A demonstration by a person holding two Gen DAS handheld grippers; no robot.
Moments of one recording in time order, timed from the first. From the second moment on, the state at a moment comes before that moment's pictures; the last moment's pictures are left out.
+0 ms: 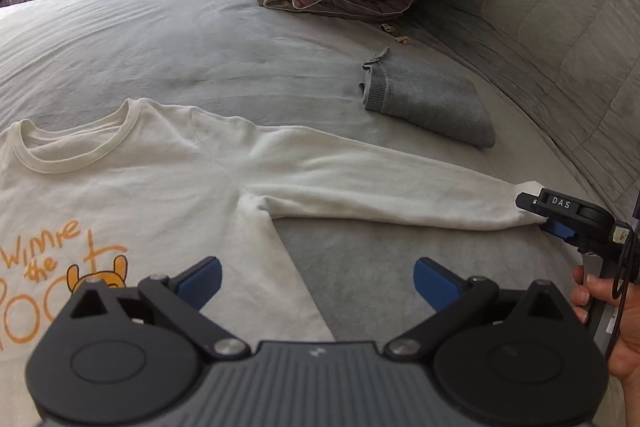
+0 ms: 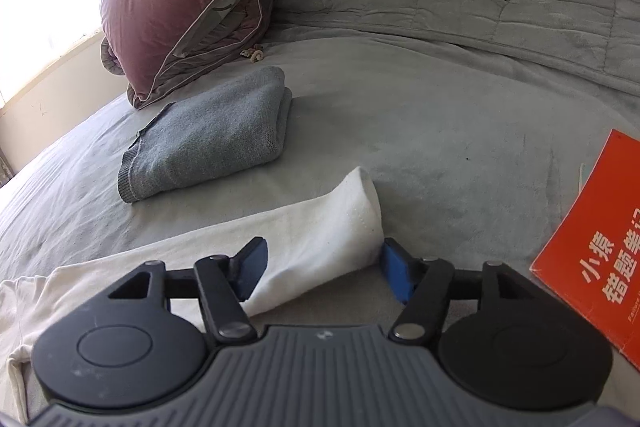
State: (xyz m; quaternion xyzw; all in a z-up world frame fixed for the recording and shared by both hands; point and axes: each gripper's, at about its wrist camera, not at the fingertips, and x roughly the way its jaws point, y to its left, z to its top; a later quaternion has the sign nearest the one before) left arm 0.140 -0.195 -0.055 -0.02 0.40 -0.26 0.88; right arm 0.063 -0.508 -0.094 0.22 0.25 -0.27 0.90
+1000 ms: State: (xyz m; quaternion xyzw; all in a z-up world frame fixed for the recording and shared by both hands) left arm 0.196 -0.235 -0.071 -0.31 0.45 -0.38 0.74; right arm 0.074 -0.433 -0.060 0.17 0.19 0.03 0.97
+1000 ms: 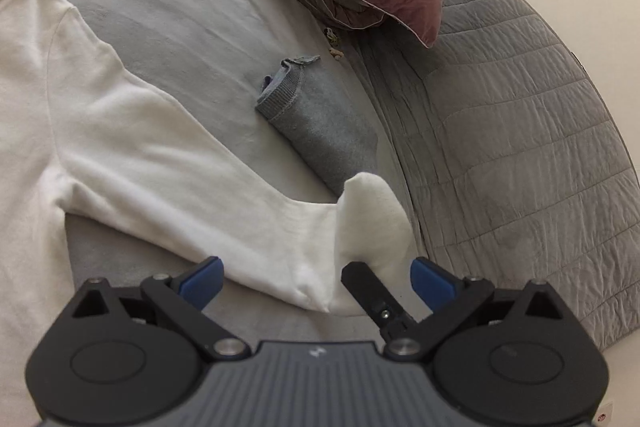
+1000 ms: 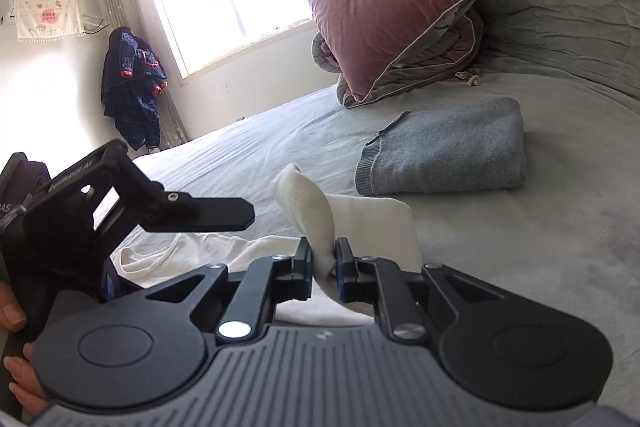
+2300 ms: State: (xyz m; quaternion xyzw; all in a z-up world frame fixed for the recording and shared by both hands) left arm 0.227 -0.151 0.000 -0.18 0.38 -0.30 0.86; right arm 0.093 -0.352 -0.056 0.09 0.24 0.08 0.96
